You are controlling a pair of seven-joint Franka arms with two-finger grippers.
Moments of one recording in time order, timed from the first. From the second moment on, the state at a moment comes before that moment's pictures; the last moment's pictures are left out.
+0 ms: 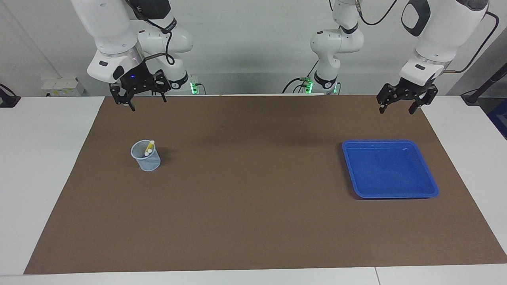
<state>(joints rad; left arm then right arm) -0.04 -0.06 -0.01 -1.70 0.02 1.68 0.11 0.01 -0.01 0.12 -1.57 0.01 1.51 -0.22</state>
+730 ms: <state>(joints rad) -0.04 -0.06 0.00 -1.70 0.00 1.68 0.10 0.01 -0.01 0.12 -1.57 0.01 1.51 -0.22</state>
